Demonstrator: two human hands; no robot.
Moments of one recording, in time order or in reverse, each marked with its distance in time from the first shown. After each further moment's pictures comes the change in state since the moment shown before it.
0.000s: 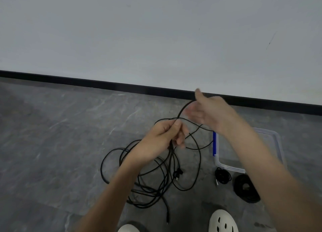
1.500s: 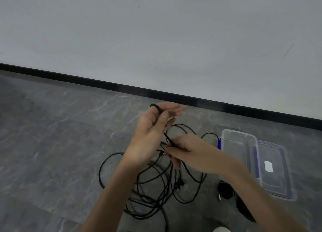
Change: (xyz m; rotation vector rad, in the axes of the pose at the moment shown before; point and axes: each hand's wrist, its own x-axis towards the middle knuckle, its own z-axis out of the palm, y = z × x) left_hand 0.017 0.017 -0.032 -0.164 0.334 0.289; right_hand -0.011 0.028 0.035 -0.865 -0.607 -0.319
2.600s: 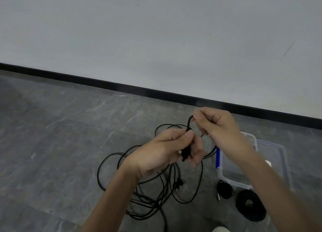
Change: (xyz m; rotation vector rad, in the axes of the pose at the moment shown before) left_hand -0.008 0.007 0.013 -0.143 -0.581 -0.337; right_hand -0.004 0.022 -0.036 0.398 0.596 -0.146
